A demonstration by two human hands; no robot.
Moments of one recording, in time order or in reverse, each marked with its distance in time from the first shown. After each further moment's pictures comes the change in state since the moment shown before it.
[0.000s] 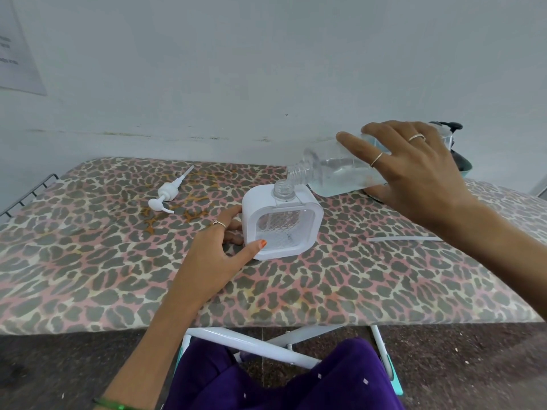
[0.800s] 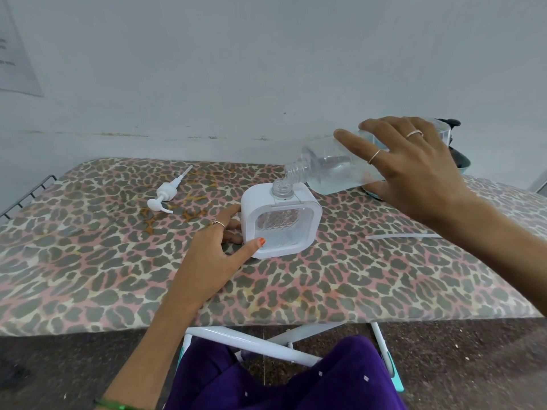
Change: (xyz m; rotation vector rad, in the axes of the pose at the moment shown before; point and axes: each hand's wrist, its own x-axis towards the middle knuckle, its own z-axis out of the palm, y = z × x) left_hand 0.000 0.001 0.000 -0.014 0.001 0.008; right_hand 0.000 0.002 0.002 -0.032 0.024 -0.014
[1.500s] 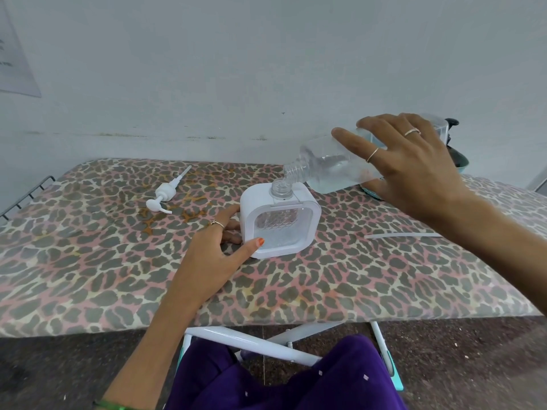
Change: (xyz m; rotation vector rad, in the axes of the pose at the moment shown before) left_hand 0.000 -0.002 0.001 0.007 -0.005 -0.010; right_hand 0.001 0.002 0.001 -0.008 -0.004 -0.020
